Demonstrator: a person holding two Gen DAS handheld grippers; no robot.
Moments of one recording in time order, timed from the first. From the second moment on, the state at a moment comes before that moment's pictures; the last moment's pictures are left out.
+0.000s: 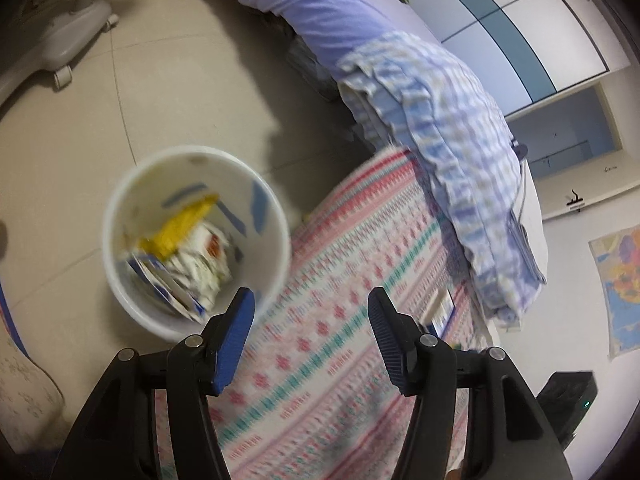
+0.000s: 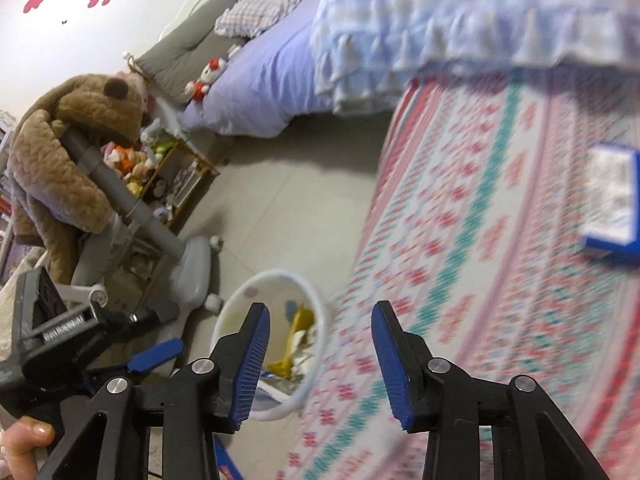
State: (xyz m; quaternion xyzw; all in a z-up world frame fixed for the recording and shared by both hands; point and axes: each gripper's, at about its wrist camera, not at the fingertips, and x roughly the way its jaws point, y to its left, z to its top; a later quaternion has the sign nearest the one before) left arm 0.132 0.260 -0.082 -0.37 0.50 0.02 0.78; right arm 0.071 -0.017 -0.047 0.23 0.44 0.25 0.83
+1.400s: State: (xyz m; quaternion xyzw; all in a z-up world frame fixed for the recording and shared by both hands) left arm 0.266 -0.118 -0.152 0.11 0.60 -0.06 0.79; right arm 0.055 -0.258 -0.037 0.04 0.50 0.08 0.86
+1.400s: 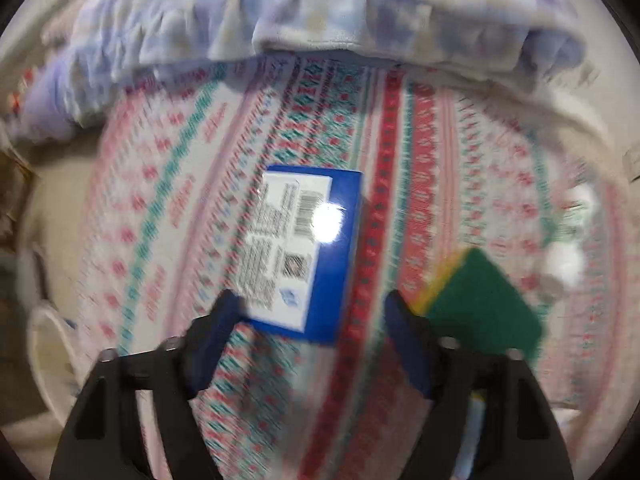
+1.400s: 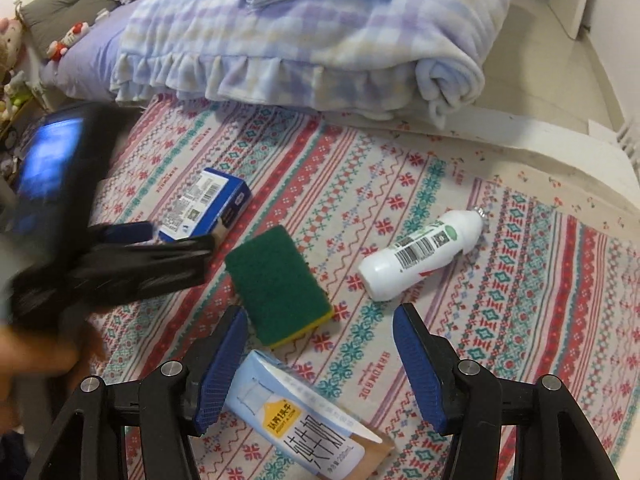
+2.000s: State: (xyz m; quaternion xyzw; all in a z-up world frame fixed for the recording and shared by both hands) left arm 0.244 -0.014 -0.115 -0.04 0.59 -0.11 0.80; right arm 0.071 -0.233 -0.057 0.01 0.52 0.10 0.85
